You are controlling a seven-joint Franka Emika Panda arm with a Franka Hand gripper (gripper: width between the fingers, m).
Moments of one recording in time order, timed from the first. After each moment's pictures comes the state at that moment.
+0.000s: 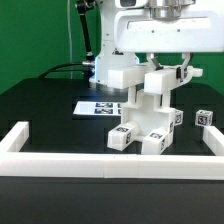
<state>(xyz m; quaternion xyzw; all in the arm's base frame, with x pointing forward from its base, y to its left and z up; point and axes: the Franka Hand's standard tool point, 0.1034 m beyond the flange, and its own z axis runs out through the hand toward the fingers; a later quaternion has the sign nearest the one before) 0.537 0.061 0.129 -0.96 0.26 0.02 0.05</state>
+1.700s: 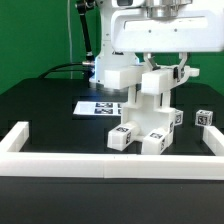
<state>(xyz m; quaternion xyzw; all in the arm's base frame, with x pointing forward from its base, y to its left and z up) 0.539 0.056 0.130 -0.96 0.26 0.02 0.05</state>
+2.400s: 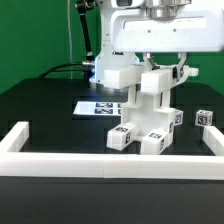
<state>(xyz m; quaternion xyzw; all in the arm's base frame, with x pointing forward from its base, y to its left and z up) 0.535 0.056 0.130 -0.97 0.26 0.02 0.05</state>
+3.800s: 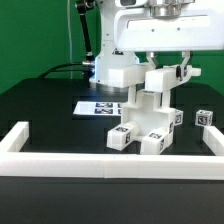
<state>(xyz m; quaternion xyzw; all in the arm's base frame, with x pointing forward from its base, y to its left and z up) 0.532 0.062 0.132 -0.97 0.26 0.01 0.05</state>
